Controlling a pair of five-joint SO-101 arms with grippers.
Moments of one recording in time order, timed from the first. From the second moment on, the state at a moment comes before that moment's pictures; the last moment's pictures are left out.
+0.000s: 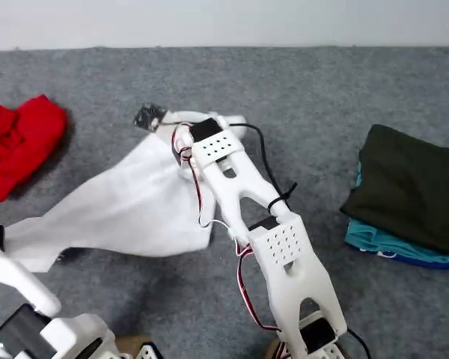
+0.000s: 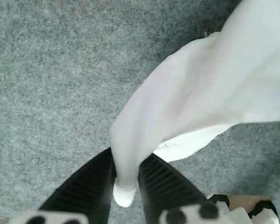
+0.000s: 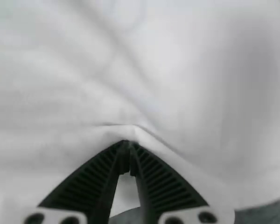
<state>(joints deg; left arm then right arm) -53.5 -8.2 8.0 98.9 -29.7 -32.4 53.4 -46.7 70.7 33.0</state>
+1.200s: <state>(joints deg) -53.5 -8.2 8.0 98.9 -29.7 -39.7 41.8 -43.1 100.5 25.5</state>
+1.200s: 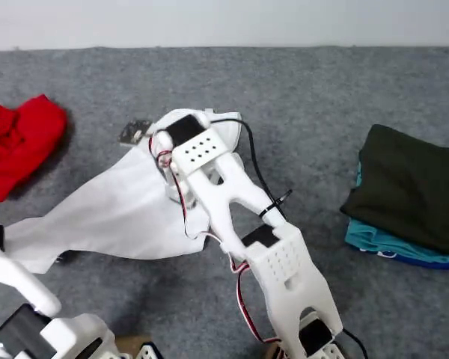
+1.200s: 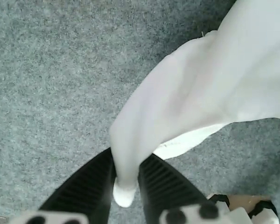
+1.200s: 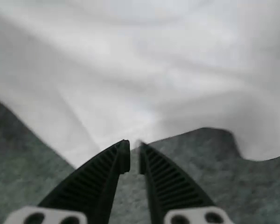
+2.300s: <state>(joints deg) -53.5 -8.2 8.0 98.9 -29.7 -48.1 45.5 -30.6 97.4 24.9</state>
